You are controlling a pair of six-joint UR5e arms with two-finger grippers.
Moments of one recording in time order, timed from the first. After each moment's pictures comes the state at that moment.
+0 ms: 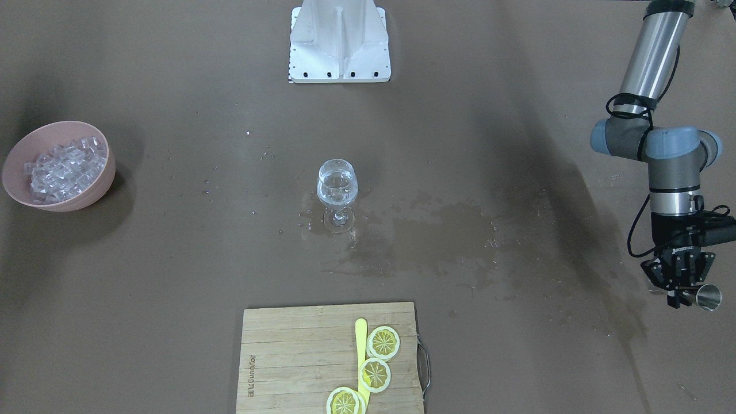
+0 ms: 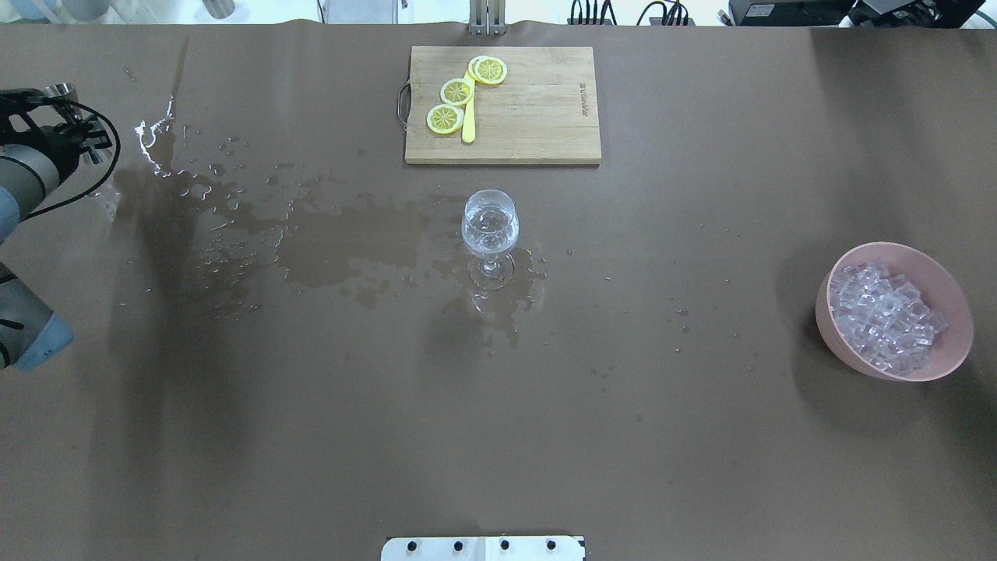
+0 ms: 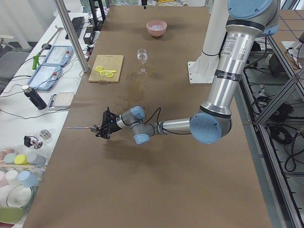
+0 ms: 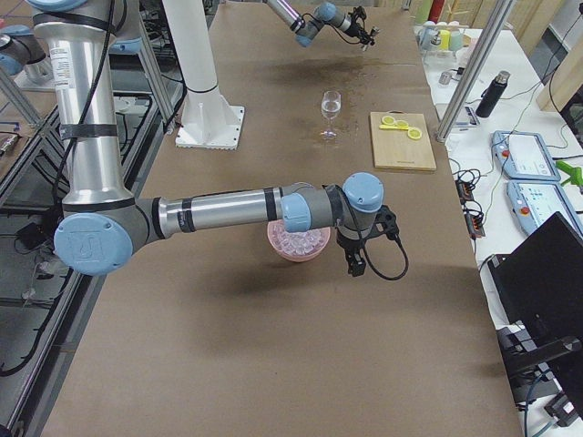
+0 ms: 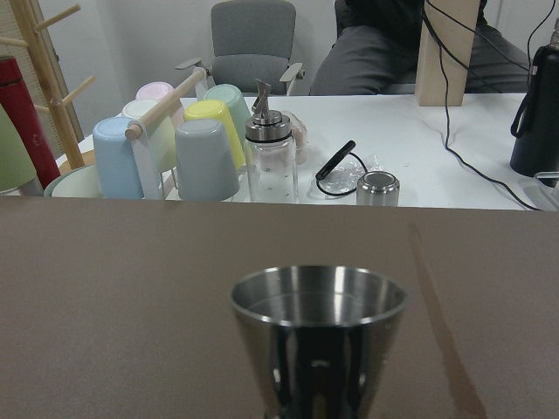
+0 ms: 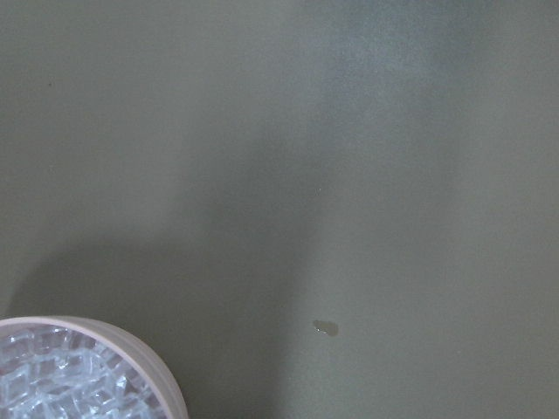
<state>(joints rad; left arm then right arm) -0.92 -1.83 -1.05 -2.86 -1.28 -1.05 1.45 -1.50 1.66 -1.53 2.40 -0.09</state>
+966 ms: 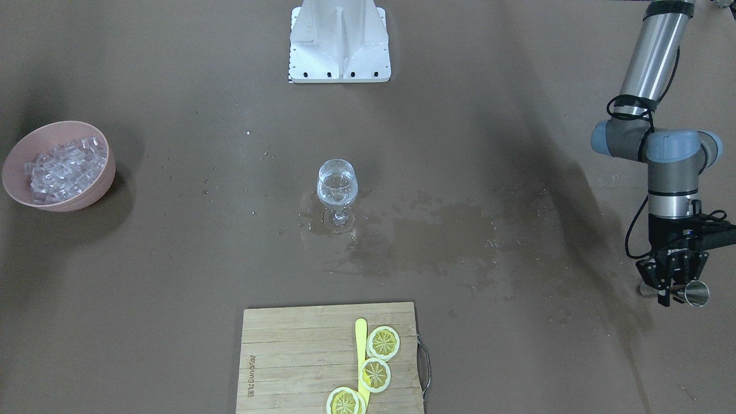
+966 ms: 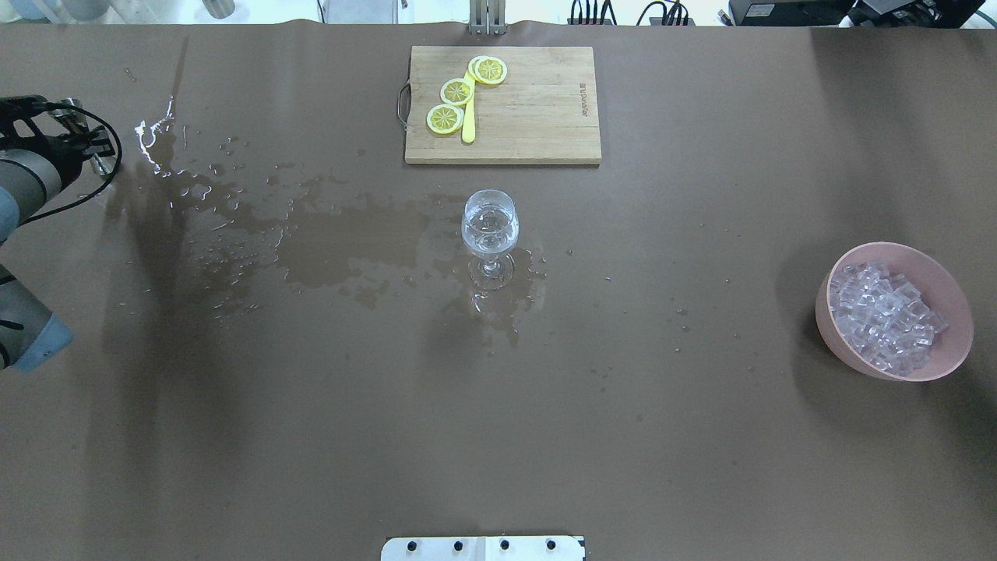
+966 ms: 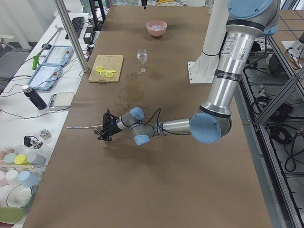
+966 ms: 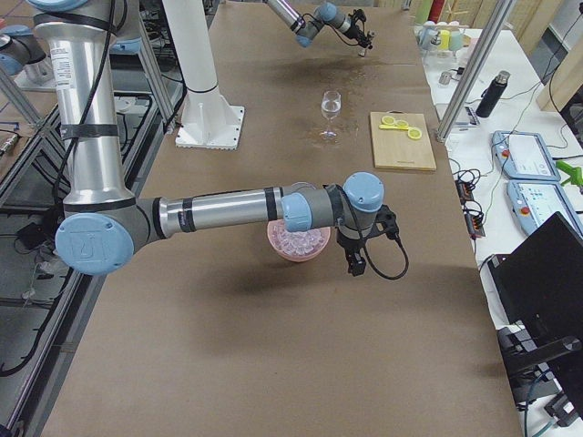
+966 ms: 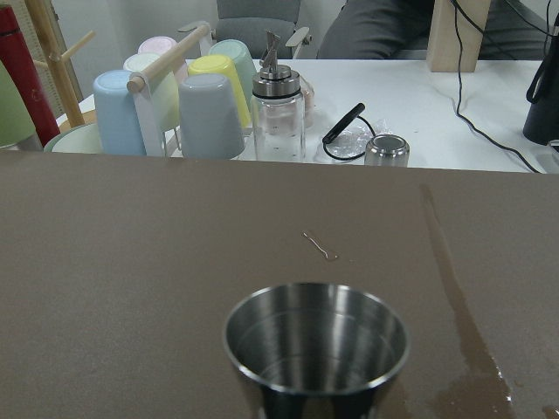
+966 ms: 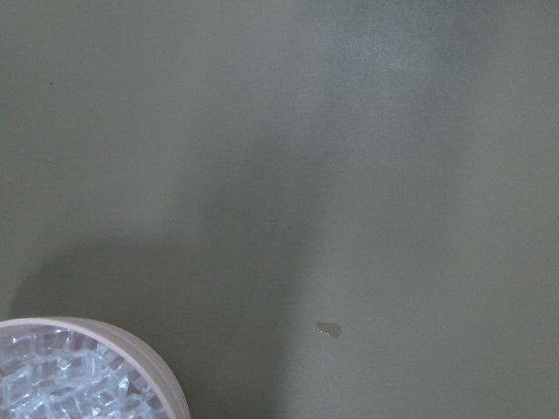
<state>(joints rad) -0.92 -1.84 -1.04 -2.85 -1.34 -1.06 1.44 -1.50 1.65 -1.53 2.40 -0.09</state>
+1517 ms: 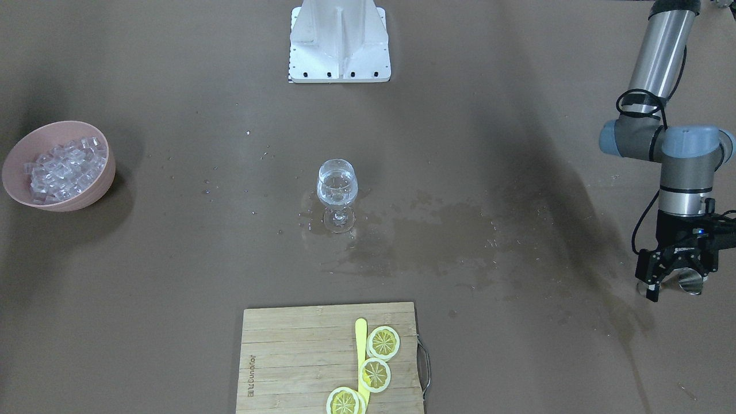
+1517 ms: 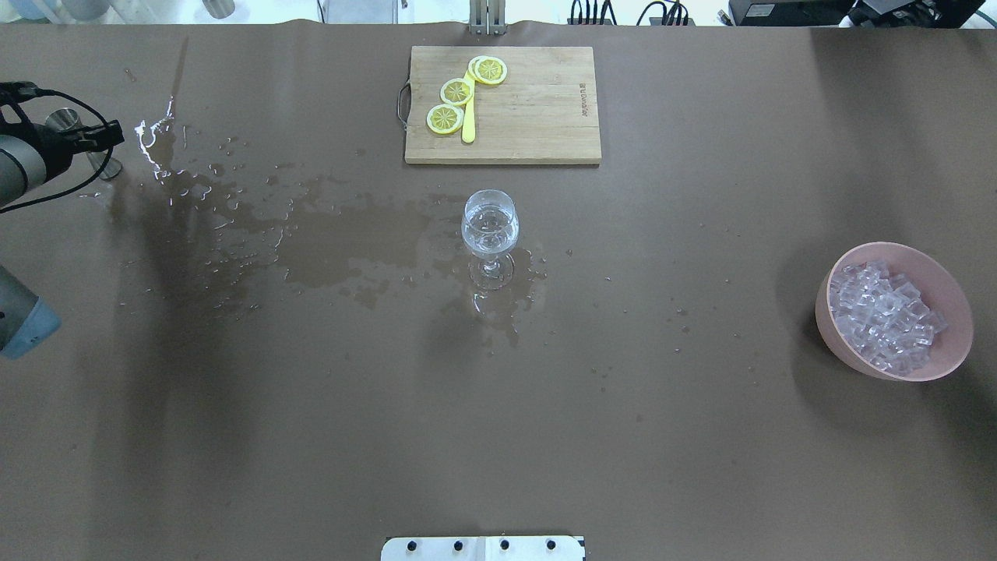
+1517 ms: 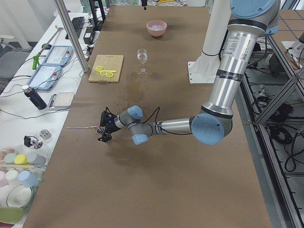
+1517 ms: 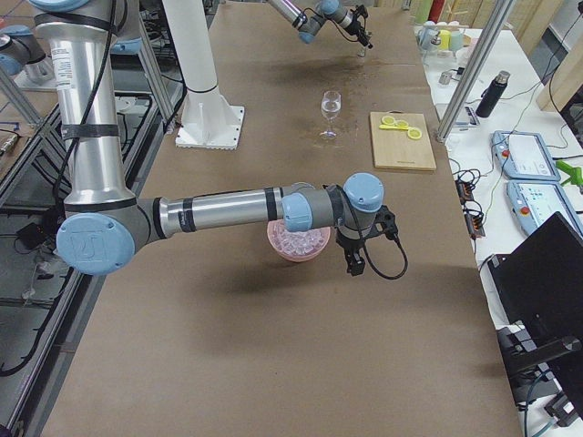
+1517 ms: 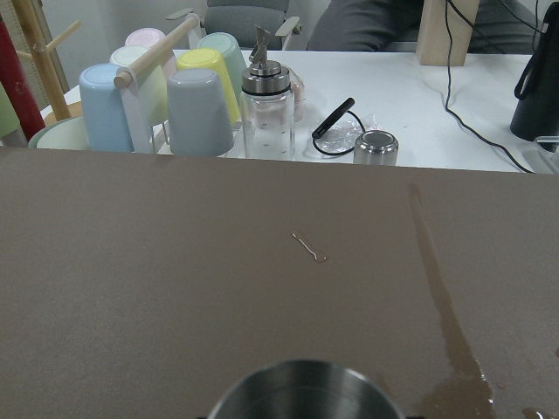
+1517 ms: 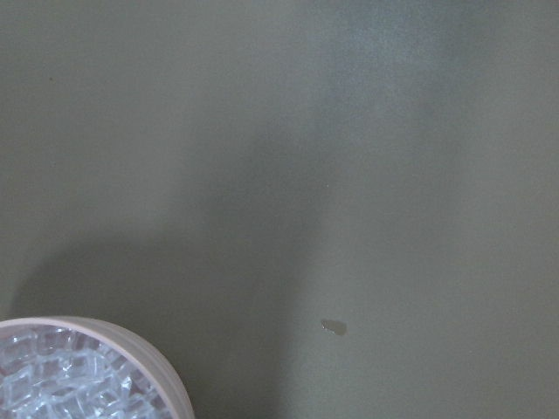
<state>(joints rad) -0.97 -1.82 -1.09 -2.86 -1.45 -1.01 1.43 -1.50 1.65 -1.53 2.40 -0.08</state>
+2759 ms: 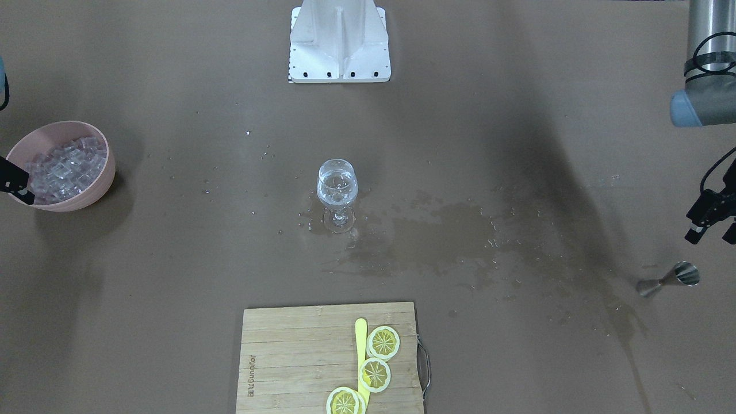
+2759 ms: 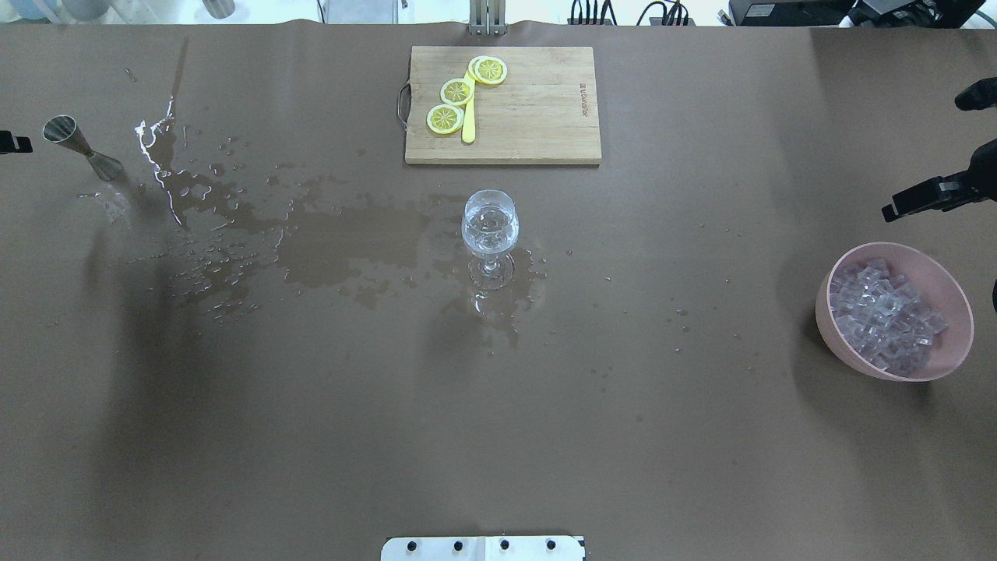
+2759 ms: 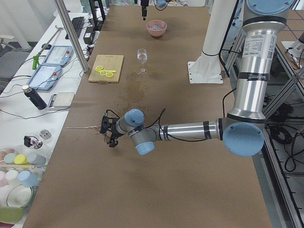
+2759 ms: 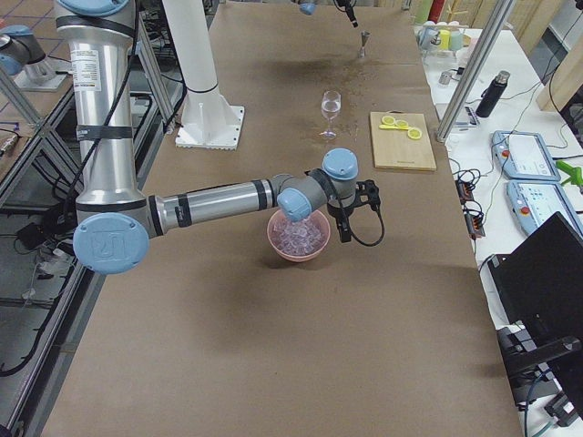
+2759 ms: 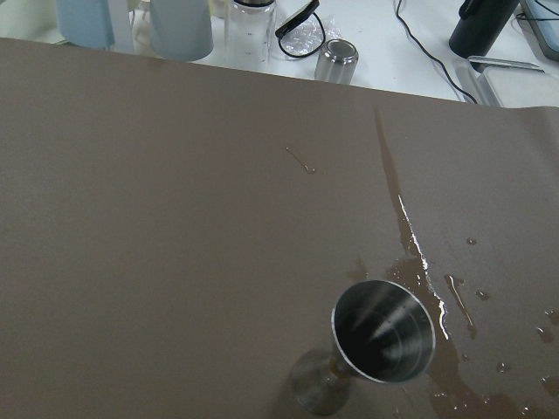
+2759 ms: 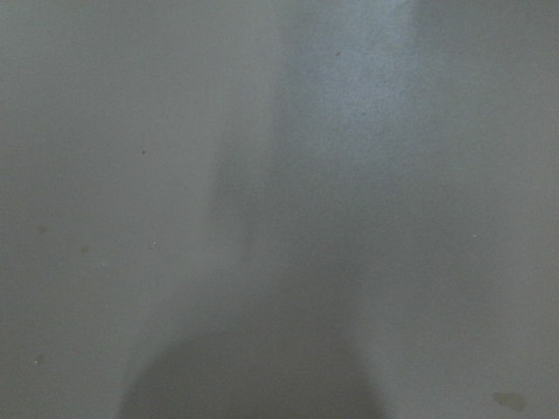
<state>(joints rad) -1.24 -1.65 -1.31 -2.76 -2.06 -0.94 1.17 -1.58 1.77 -1.16 2.28 0.48</state>
